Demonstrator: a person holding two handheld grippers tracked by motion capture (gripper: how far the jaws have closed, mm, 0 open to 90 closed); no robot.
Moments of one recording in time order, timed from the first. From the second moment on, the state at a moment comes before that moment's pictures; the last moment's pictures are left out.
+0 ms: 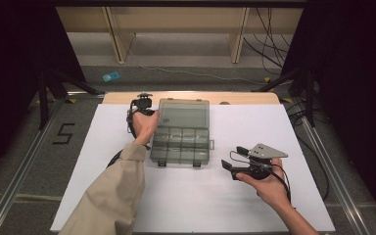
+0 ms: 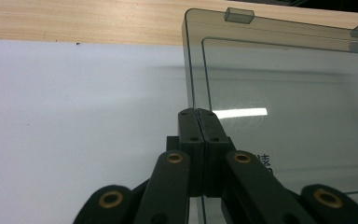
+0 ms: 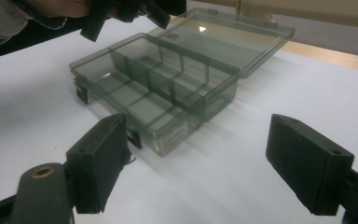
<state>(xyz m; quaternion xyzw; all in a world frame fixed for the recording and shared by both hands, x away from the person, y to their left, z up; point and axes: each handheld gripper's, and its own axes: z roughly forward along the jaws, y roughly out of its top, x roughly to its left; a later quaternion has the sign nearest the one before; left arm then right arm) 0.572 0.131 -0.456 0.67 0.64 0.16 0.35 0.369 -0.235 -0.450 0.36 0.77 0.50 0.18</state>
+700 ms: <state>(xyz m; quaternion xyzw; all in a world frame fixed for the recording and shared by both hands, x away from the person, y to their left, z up) 0.567 0.132 -0.448 0.67 0.63 0.16 0.36 0.408 -0.223 -0.435 0.36 0.75 0.50 0.22</state>
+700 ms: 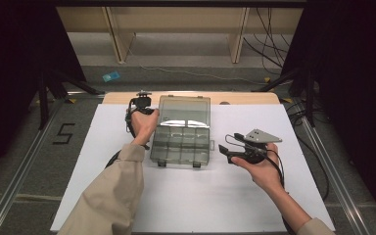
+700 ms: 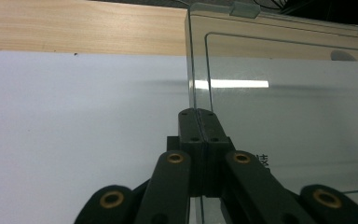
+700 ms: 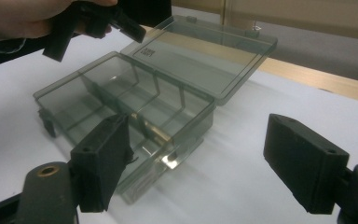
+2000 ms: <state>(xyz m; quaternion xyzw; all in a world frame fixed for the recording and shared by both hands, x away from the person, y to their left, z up) 0.561 0.142 -0.449 0.67 0.62 0.15 0.38 0.544 -0.162 -0.433 0.47 0.75 0.41 0.22</state>
